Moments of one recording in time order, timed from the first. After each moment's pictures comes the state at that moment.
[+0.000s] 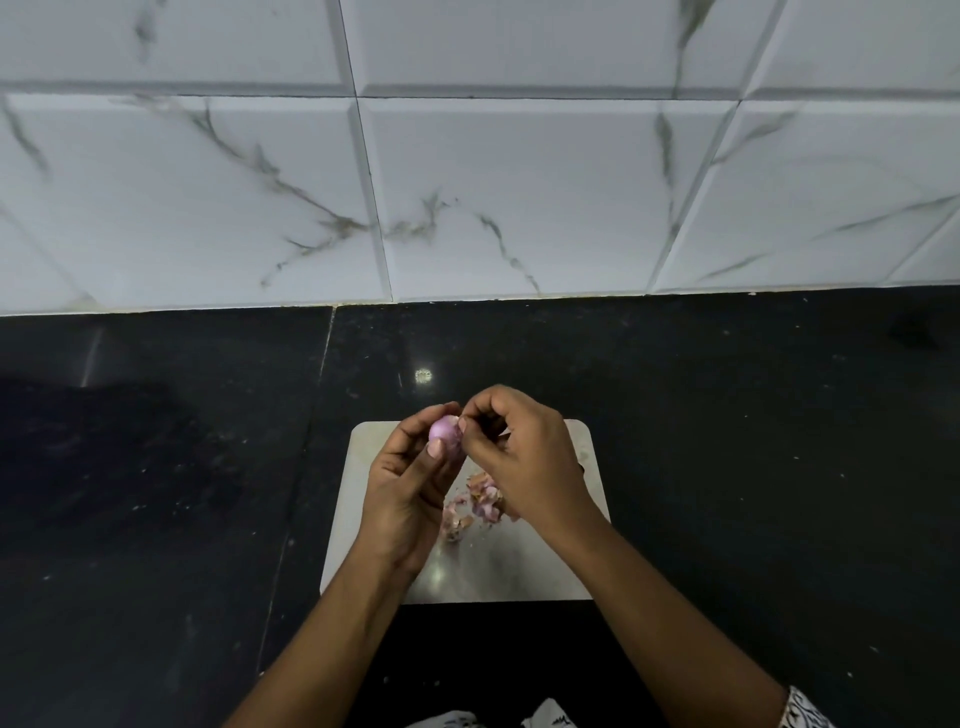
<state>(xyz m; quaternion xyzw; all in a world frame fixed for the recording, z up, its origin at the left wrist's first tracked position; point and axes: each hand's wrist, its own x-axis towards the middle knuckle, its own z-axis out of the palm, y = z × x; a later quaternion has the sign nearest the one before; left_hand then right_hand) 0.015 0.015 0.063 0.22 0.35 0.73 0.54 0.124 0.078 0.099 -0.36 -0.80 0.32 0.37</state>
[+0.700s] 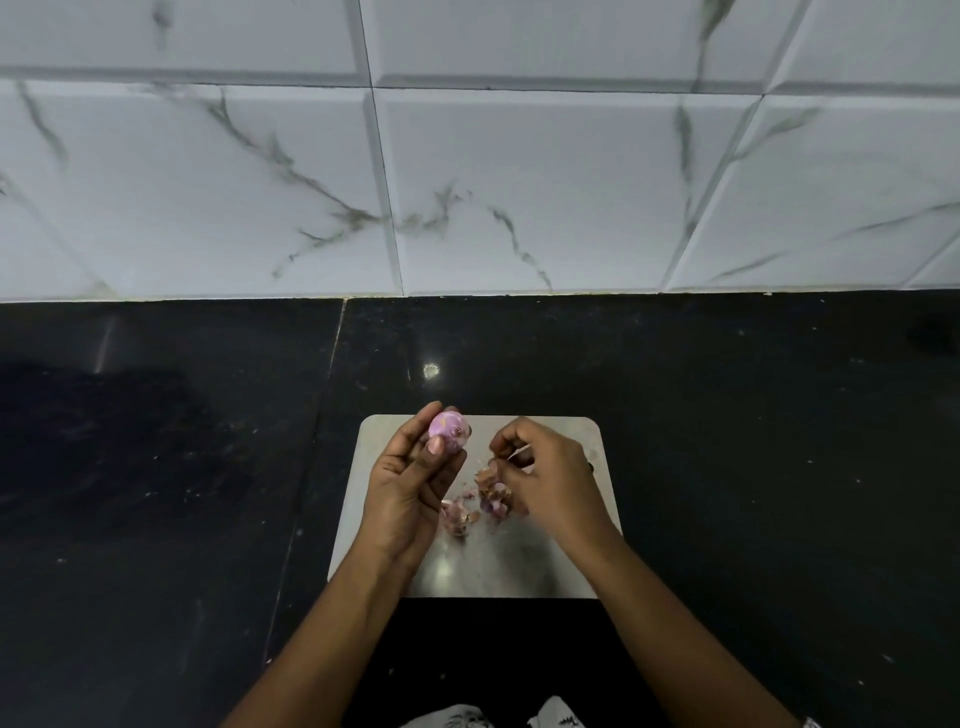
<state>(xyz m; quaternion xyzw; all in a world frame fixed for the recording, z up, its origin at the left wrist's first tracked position) 0.006 0.015 0.045 0.14 0.39 0.73 0.54 0.139 0.079 0.069 -0.48 -0.76 0.38 0.22</state>
